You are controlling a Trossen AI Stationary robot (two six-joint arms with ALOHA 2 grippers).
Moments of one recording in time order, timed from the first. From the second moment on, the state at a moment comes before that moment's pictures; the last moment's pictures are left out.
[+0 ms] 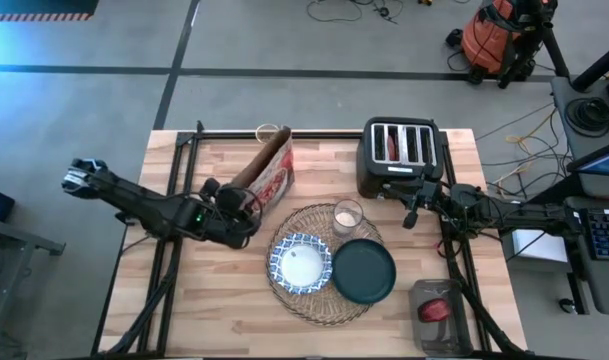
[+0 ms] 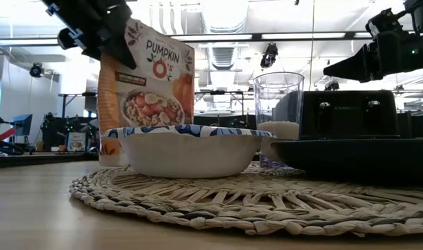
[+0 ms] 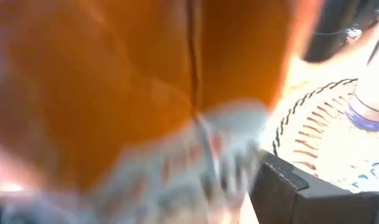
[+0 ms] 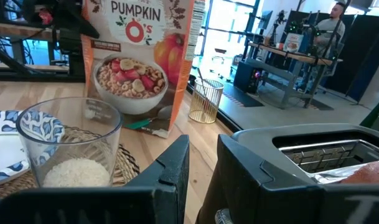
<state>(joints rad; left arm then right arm) -0.33 1.22 0.92 -0.81 -0.95 -0.91 -0.10 0.23 0.10 0.06 0.29 -0.15</state>
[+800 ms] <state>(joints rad) -0.61 1.33 0.66 -0.68 -1.14 -1.30 -0.10 0.23 0.10 0.06 0.29 -0.15</state>
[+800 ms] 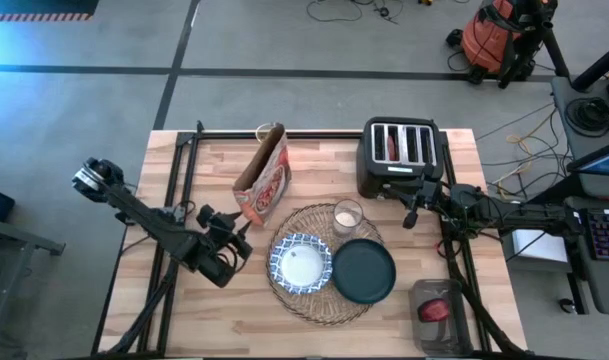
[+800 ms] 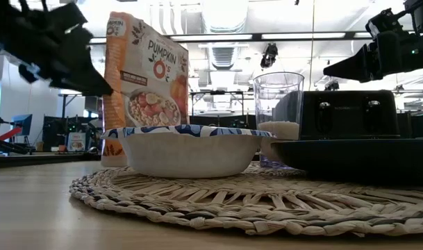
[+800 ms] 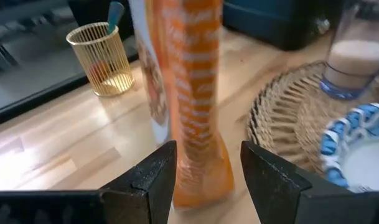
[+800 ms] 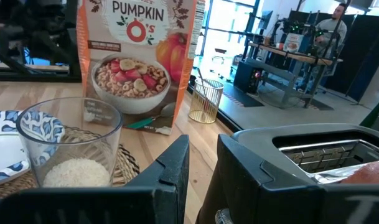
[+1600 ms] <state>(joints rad) -0.54 1.56 0.55 -0.40 -1.41 -1.38 -0.10 0.23 0.10 0.06 0.29 -0.15</state>
